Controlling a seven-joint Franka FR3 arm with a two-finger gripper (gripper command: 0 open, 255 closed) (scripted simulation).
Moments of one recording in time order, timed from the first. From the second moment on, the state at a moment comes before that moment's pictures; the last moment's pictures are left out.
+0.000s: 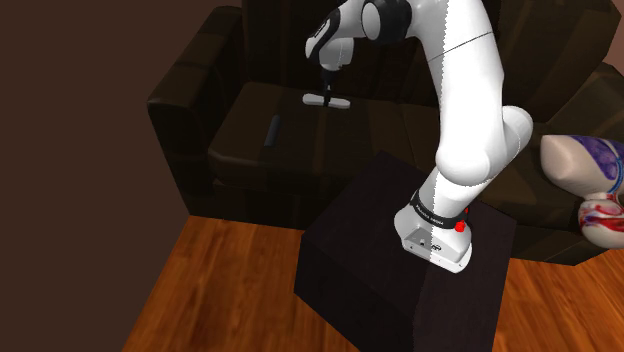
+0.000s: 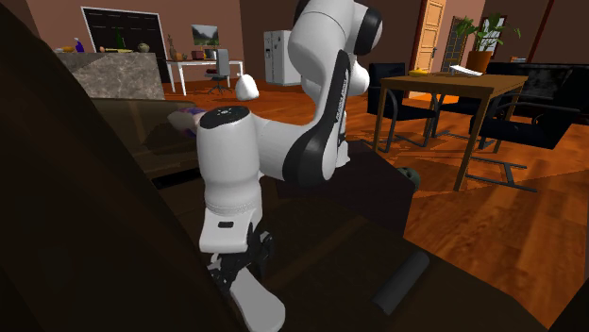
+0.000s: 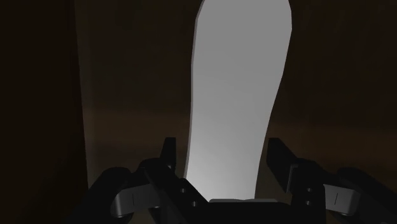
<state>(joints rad) -0.23 0.81 -0.35 -1.60 0.36 2.37 -1.38</state>
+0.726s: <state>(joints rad) -0.21 0.72 -0.38 -1.63 0.33 2.29 -1.36</state>
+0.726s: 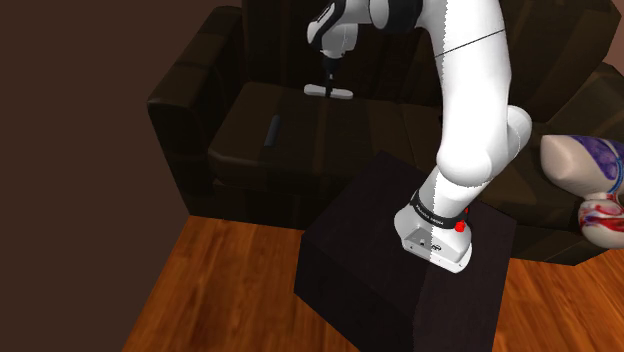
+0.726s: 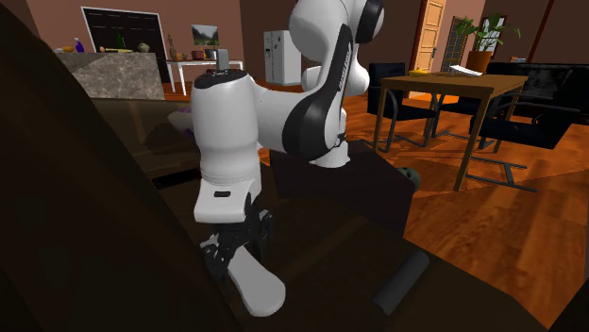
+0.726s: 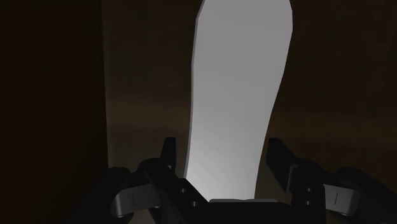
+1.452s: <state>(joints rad) -0.21 0.52 -0.44 -1.88 0.30 2.36 -1.44</state>
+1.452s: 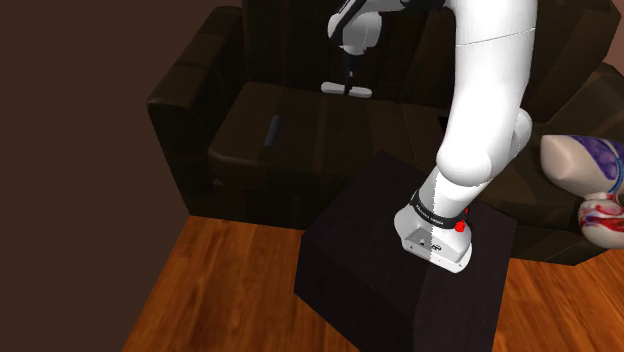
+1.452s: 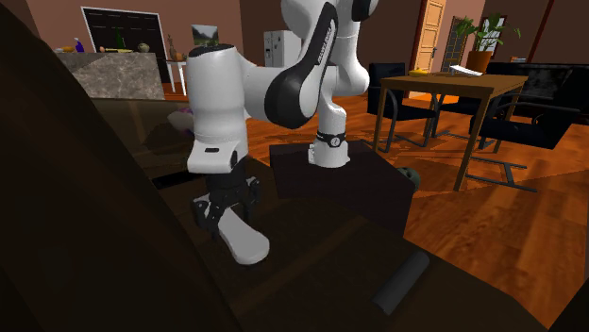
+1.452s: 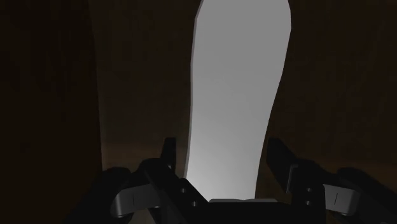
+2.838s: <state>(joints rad) -0.38 0.15 -0.65 -2.42 0.17 2.55 -1.80</state>
